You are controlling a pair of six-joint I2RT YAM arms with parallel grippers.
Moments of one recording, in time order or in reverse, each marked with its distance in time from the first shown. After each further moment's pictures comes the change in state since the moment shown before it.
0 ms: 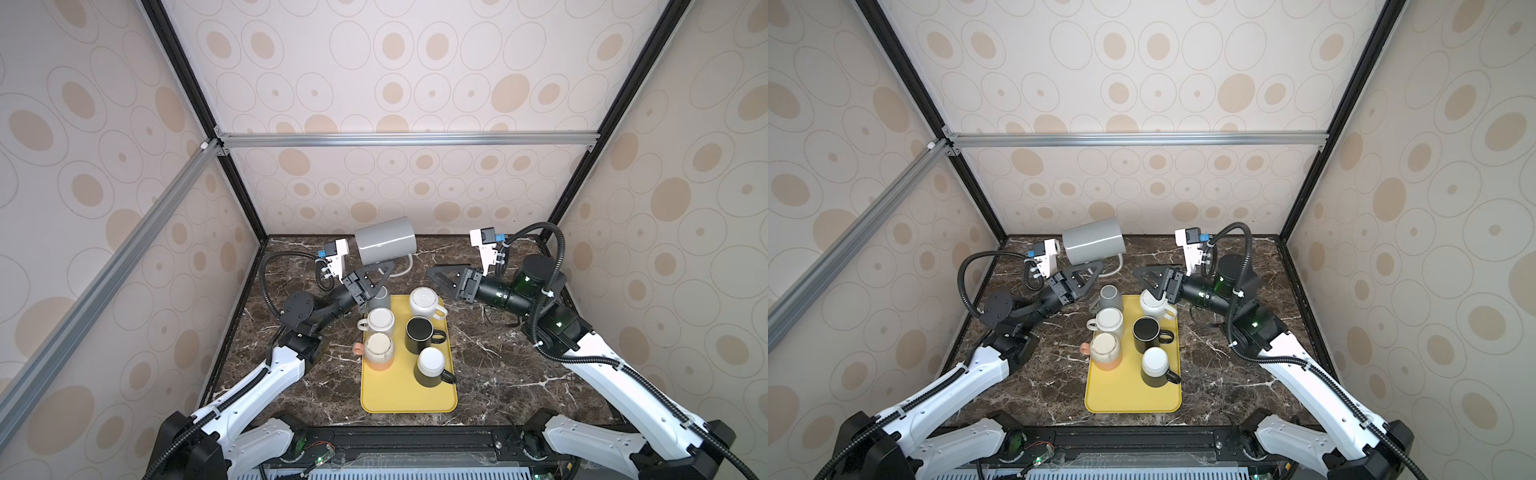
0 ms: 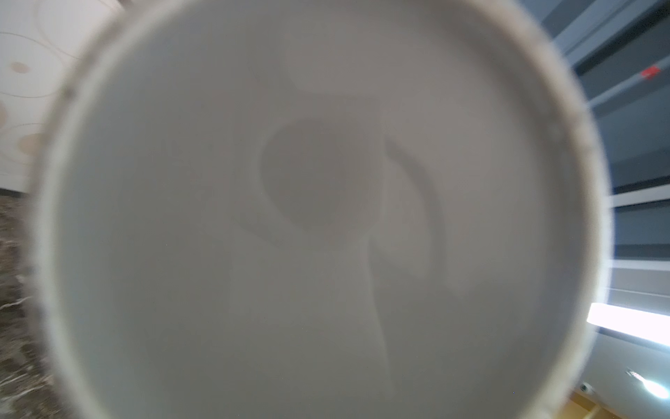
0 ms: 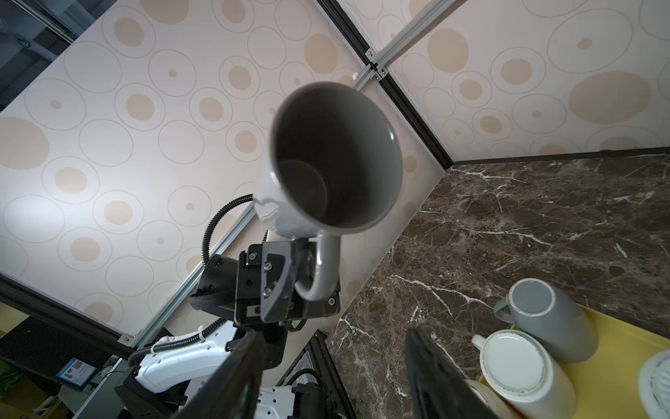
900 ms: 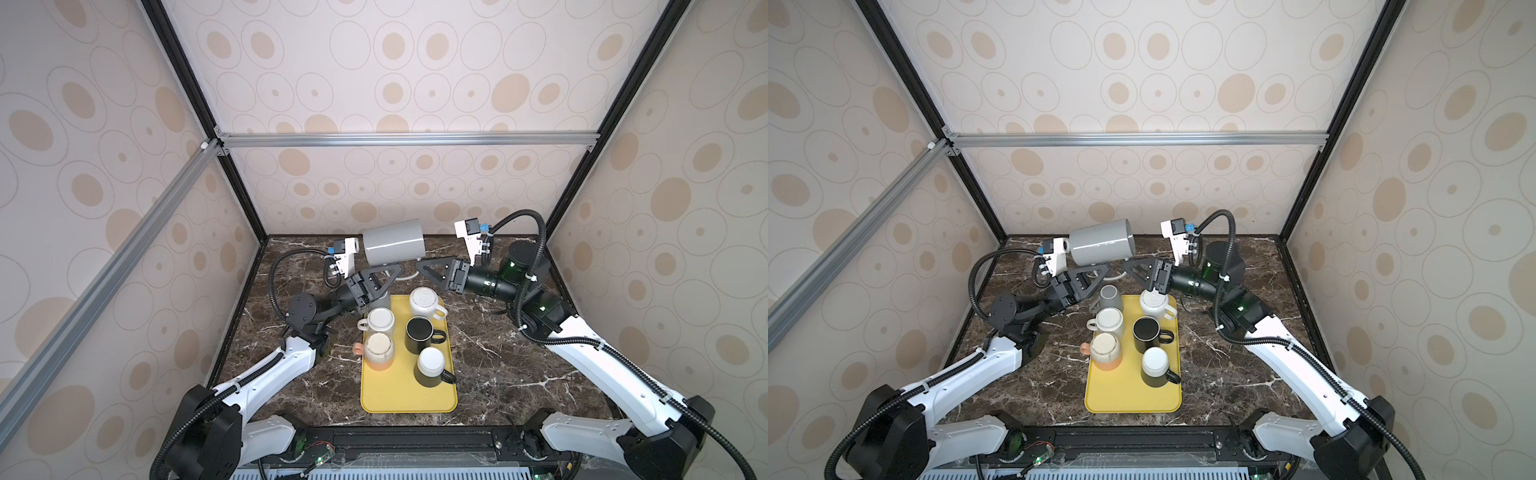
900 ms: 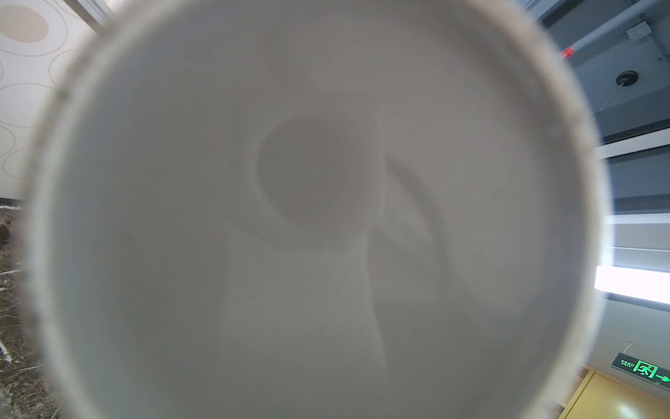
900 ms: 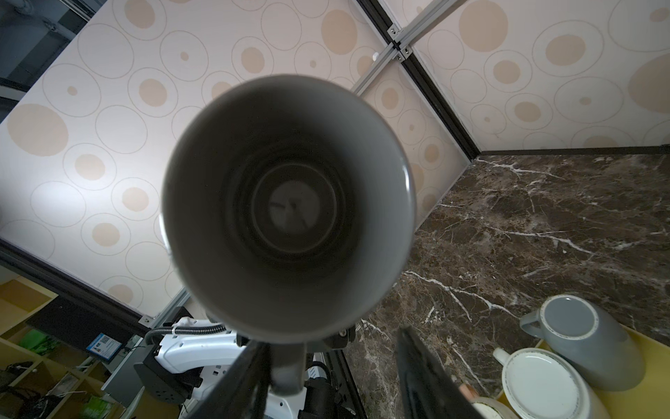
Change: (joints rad) left arm 0.000 0.121 0.000 0.258 0.120 -0.106; right arm -0.002 0.118 0.084 0.040 -0.103 0.002
